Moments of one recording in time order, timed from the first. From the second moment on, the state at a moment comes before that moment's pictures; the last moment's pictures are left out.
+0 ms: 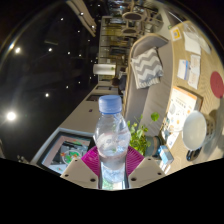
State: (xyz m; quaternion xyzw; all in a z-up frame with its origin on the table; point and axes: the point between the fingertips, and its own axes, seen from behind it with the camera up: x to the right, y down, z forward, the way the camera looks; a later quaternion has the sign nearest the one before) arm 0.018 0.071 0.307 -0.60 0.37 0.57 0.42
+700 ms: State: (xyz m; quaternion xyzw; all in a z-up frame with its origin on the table) arm 0.251 0.068 0.148 -0.82 0.04 0.00 0.57
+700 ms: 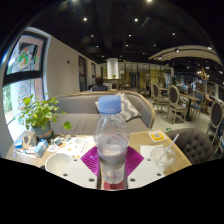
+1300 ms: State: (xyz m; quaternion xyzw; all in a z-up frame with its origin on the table) arm 0.261 0.048 0.068 -0.85 0.07 -0.02 0.52
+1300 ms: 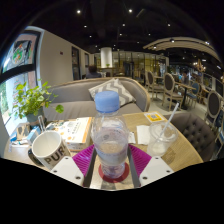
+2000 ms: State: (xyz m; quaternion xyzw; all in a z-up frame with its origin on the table) arm 0.167 -0.181 0.190 -0.89 0.09 -0.04 0.44
